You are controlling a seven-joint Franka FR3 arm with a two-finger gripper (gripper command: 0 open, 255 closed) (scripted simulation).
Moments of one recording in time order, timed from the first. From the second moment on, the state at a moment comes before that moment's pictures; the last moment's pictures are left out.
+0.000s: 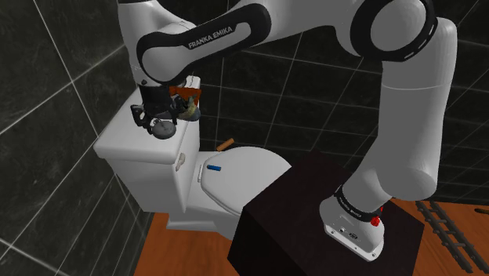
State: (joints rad) arm 0.28 0.48 0.34 -1.63 -0.19 2.05 0.72
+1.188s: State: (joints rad) arm 0.27 0.44 0.35 -1.56 -0.17 1.93 0.70
